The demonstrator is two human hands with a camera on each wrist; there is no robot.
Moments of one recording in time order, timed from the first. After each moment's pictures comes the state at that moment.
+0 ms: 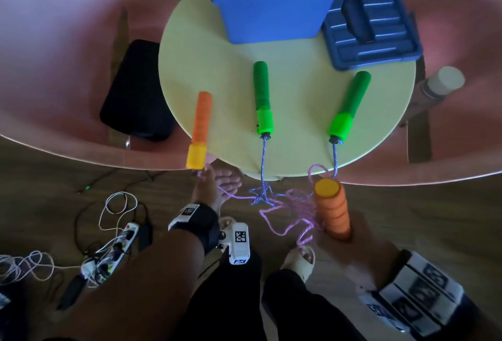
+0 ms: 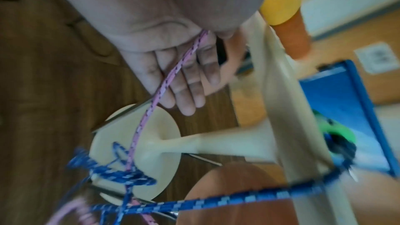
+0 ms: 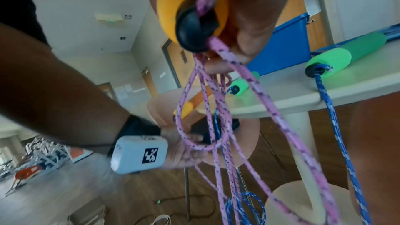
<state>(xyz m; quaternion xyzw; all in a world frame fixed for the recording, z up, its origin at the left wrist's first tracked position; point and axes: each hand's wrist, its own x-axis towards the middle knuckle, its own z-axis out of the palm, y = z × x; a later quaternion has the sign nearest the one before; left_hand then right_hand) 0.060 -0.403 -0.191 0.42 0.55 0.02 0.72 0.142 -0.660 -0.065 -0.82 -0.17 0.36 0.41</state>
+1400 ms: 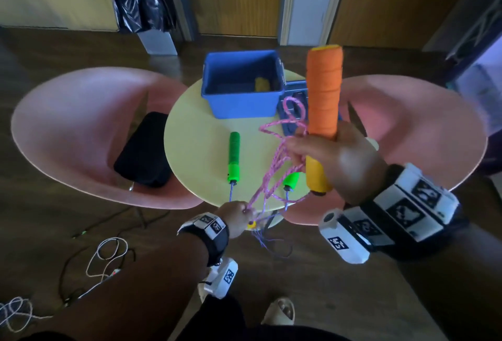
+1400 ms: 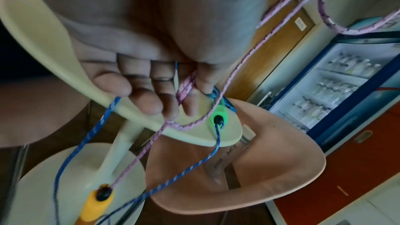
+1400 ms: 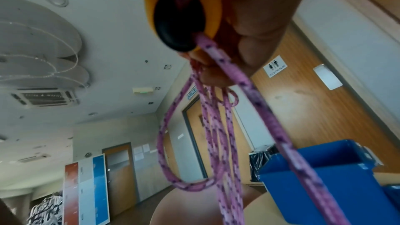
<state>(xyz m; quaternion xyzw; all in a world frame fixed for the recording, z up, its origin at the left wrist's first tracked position) 0.122 -0.495 -0.045 0.87 0.26 -0.23 0.35 0.231 -0.651 0.170 -0.75 -0.24 0.26 0.56</state>
